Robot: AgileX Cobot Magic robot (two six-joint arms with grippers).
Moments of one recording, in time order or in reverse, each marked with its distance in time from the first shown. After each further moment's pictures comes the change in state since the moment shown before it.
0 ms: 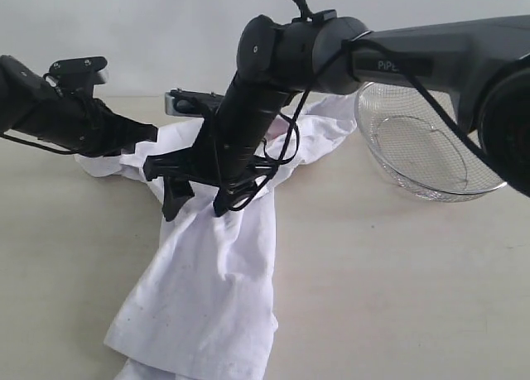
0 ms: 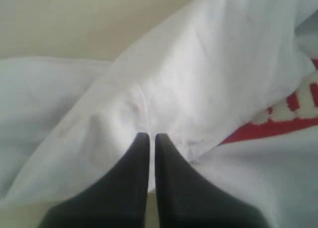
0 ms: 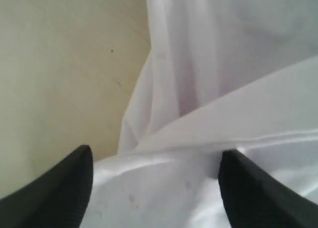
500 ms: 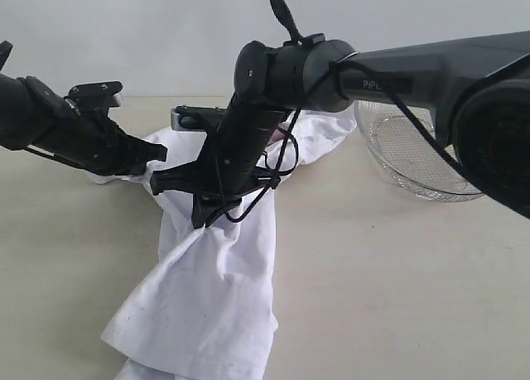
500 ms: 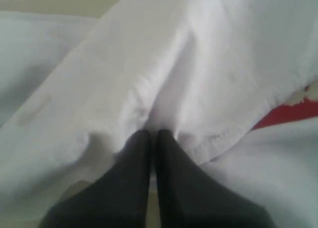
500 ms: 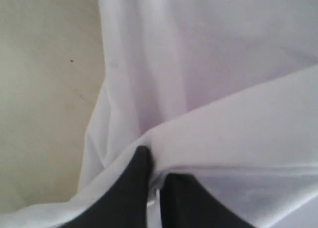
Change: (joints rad) left arm 0.000 0.120 -0.050 -0.004 0.036 0.000; right arm 0.002 0.051 0.000 -0.047 -0.042 0.031
